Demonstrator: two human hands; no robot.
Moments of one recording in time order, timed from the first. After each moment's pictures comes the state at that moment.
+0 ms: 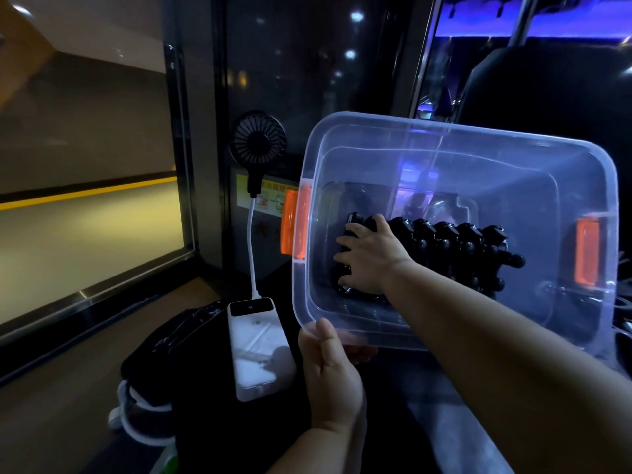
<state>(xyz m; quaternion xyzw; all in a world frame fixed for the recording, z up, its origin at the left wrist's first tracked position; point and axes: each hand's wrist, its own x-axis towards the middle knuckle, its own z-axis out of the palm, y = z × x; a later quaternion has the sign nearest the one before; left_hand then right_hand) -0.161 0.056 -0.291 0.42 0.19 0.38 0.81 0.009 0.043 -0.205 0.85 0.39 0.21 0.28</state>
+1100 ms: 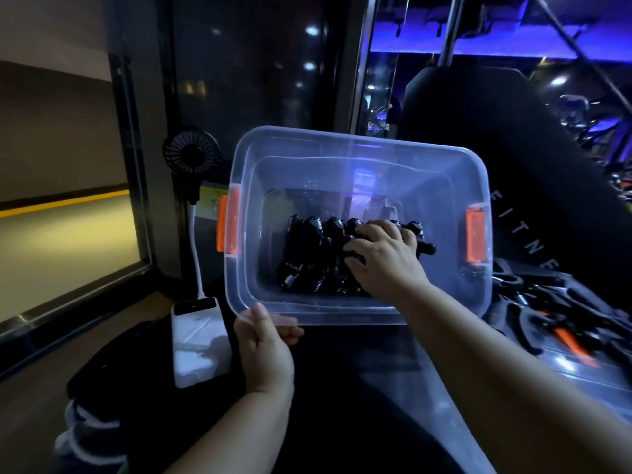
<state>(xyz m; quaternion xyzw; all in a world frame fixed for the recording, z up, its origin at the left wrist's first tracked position) -0.142 0.056 -0.301 0.47 0.18 0.46 0.73 -0.036 -0.082 -0.196 0.89 0.30 0.34 -0.06</state>
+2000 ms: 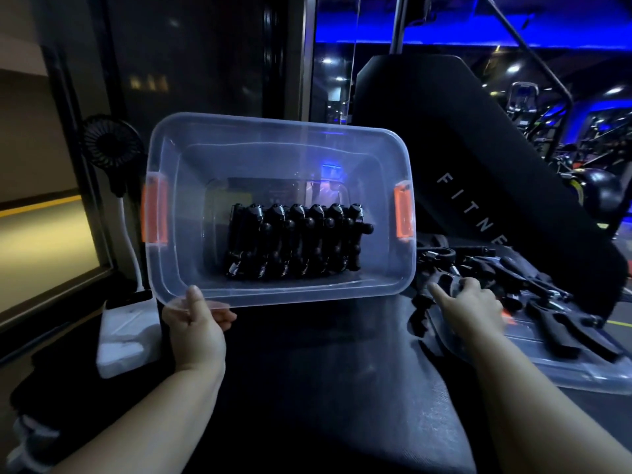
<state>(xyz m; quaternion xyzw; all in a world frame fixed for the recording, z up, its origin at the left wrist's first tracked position) -0.142 0.050 -0.299 0.53 0.21 0.46 0.68 -0.036 -0.304 -0.275 0.93 -0.20 0.18 -0.25</state>
